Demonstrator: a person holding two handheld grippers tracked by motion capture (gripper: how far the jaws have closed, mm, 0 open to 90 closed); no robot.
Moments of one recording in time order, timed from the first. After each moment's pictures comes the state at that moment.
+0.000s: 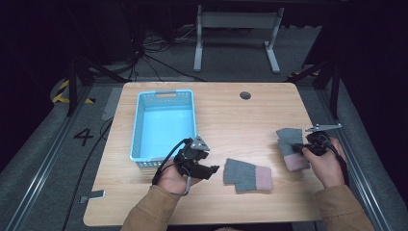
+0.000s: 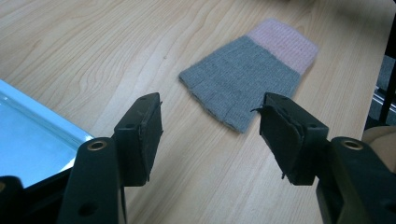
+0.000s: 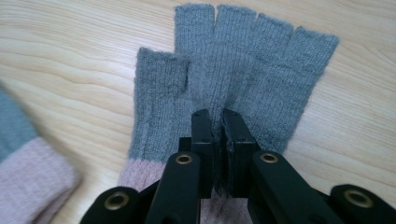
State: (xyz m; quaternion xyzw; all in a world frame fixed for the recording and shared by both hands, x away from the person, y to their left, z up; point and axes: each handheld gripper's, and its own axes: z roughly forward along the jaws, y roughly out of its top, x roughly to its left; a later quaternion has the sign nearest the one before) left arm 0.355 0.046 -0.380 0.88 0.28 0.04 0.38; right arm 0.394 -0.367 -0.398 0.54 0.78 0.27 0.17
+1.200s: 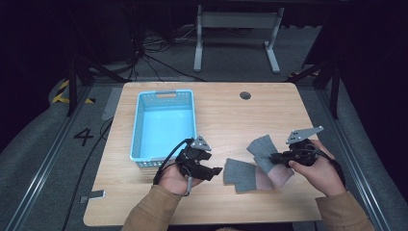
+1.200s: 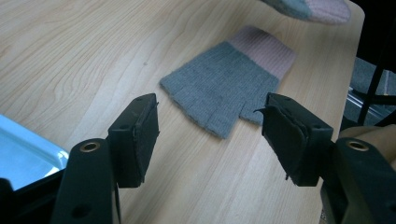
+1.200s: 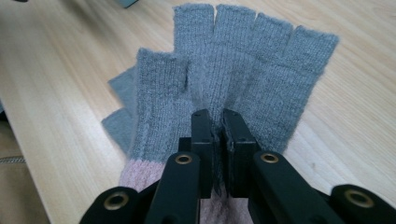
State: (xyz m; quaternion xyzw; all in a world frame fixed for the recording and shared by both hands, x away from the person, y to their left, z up) left arm 0.356 0.042 -0.380 0.88 0.27 0.01 0.40; right arm 0.362 -0.301 -0.365 0.32 0.89 0.32 0.08
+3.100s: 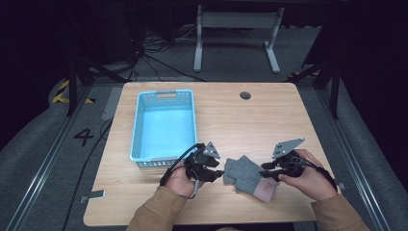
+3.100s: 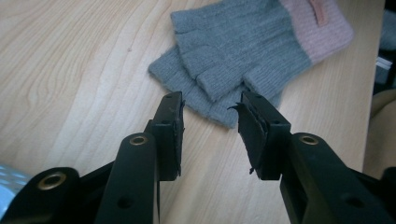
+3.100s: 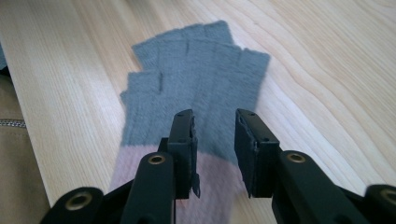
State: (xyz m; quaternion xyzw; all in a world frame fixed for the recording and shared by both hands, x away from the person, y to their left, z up) left arm 0.359 0.021 -0.401 0.91 0.21 0.03 0.35; right arm 0.351 -0.276 -0.391 0.25 0.92 0.29 0.07
